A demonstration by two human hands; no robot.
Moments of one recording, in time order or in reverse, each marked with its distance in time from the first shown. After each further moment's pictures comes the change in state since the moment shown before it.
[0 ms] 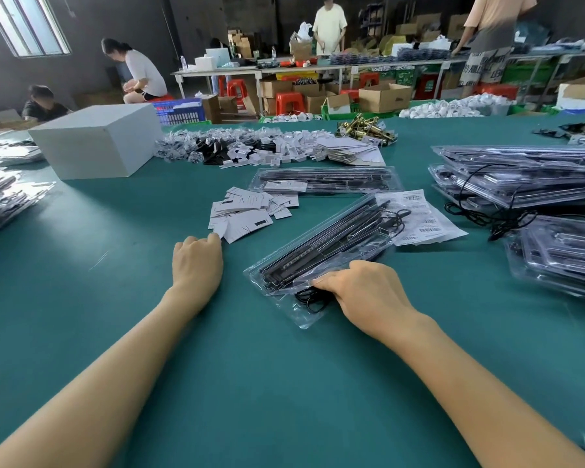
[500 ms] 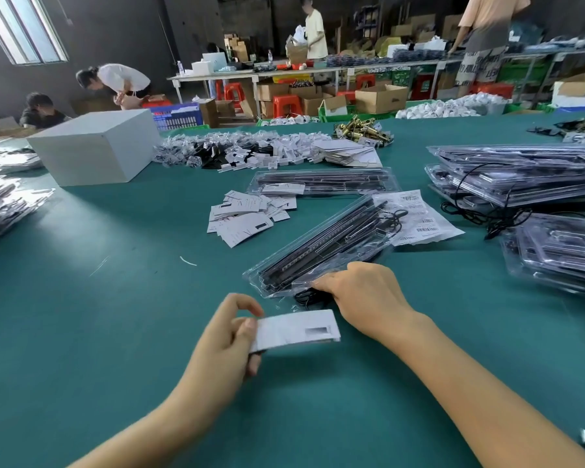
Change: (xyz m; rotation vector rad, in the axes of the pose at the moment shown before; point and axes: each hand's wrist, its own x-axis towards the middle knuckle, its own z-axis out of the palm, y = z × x) left_hand -0.144 0.037 -0.062 -1.229 -0.329 -0.079; right_hand 0.000 -0.005 -0.007 -0.043 0.002 -0.014
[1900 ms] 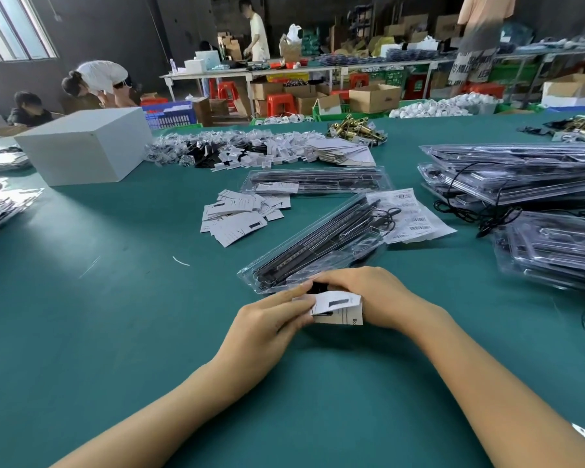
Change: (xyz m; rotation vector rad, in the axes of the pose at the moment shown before) left_hand 0.036 -0.006 0.033 0.391 -0.081 0.665; right_hand -0.001 0.032 0.006 0.370 -0.290 0.037
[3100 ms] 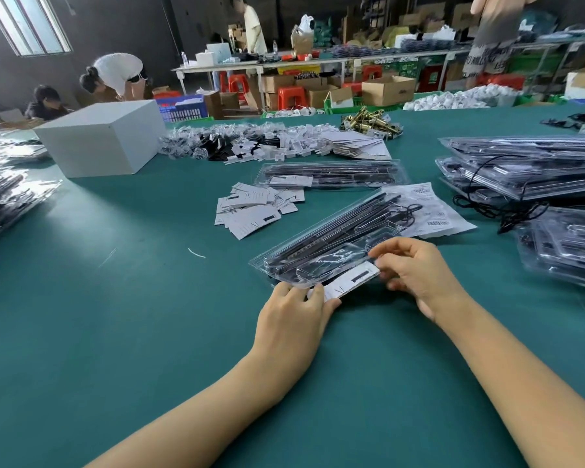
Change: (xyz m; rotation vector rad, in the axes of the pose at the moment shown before) left_hand 0.009 0.011 0.022 0.692 0.145 -0.041; right_hand -0.006 0.015 -0.004 1.026 0.444 0.408
